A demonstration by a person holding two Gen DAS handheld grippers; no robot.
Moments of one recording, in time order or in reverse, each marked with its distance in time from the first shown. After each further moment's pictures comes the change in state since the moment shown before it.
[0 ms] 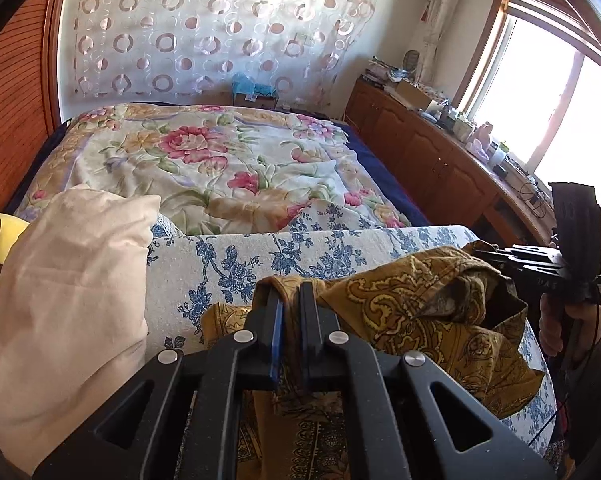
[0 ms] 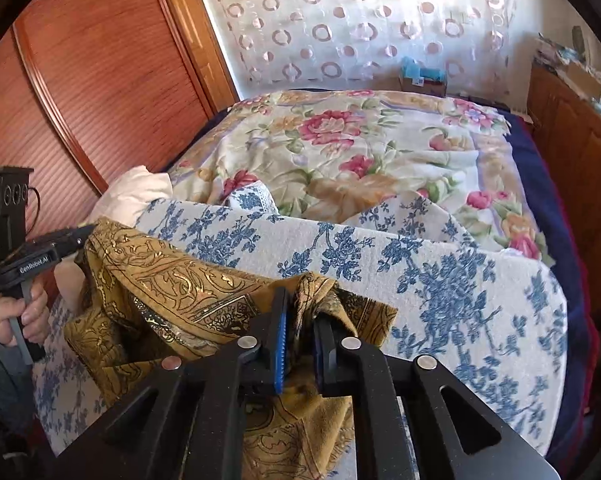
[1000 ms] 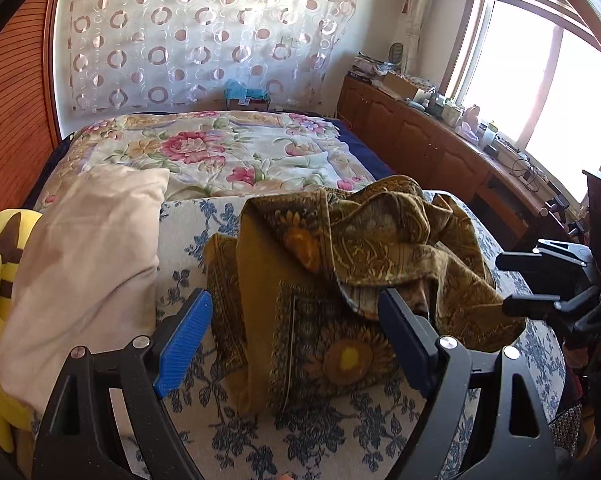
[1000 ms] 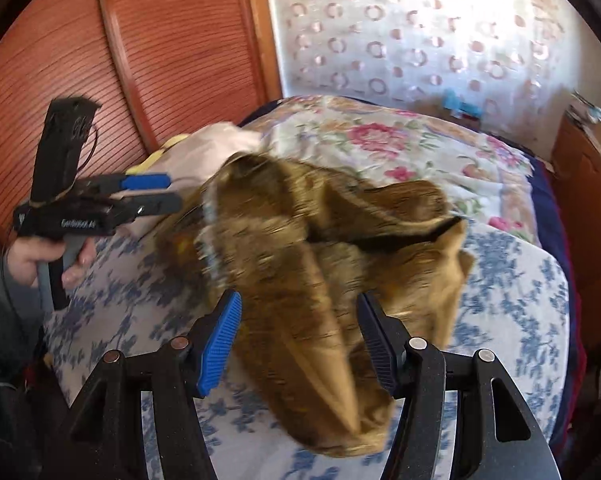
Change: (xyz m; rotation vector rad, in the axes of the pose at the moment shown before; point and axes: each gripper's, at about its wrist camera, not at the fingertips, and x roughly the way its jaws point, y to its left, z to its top) left arm -0.044 -0.014 -0.051 0.077 -0.013 0.018; right arm -0.073 0.097 -0.087 -0.194 -0.029 0.038
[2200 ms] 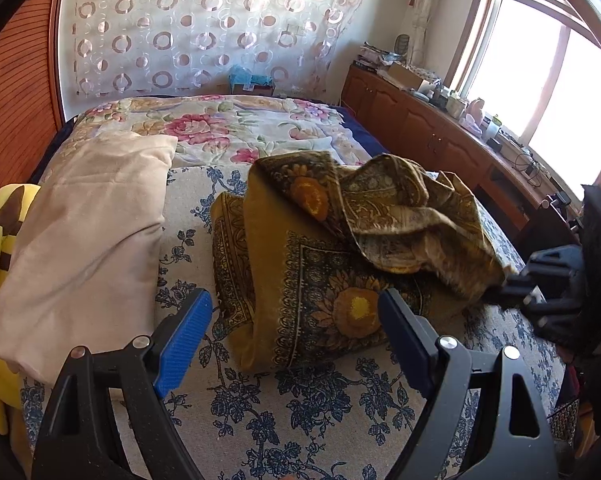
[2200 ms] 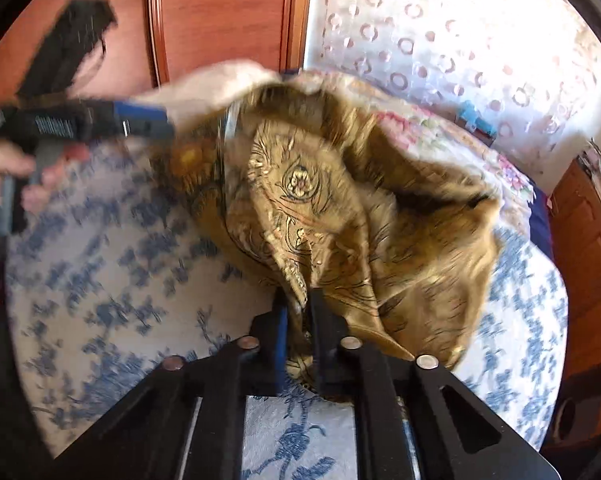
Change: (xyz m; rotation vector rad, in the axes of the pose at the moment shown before) left arm 0.004 0.004 -0.022 -0.022 0.045 -0.001; right arm 0.042 0.017 -0.020 -0.176 0.057 -0.078
